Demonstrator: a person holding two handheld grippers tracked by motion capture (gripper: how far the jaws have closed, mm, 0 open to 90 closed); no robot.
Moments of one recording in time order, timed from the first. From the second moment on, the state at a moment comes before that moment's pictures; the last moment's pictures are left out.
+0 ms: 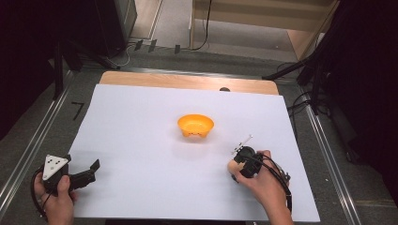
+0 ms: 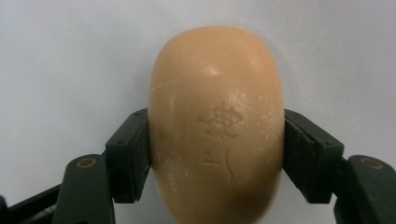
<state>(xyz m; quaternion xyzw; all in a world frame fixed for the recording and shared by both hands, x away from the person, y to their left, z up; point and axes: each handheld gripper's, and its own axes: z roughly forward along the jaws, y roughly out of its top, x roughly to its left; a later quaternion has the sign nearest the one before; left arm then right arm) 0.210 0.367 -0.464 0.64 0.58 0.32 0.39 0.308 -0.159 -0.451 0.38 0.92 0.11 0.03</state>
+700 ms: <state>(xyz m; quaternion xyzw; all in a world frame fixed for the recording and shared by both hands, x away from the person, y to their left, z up) 0.211 0.367 -0.463 0.64 0.58 0.31 0.39 0.308 -0.171 -0.441 0.35 0.93 0.13 0.03</state>
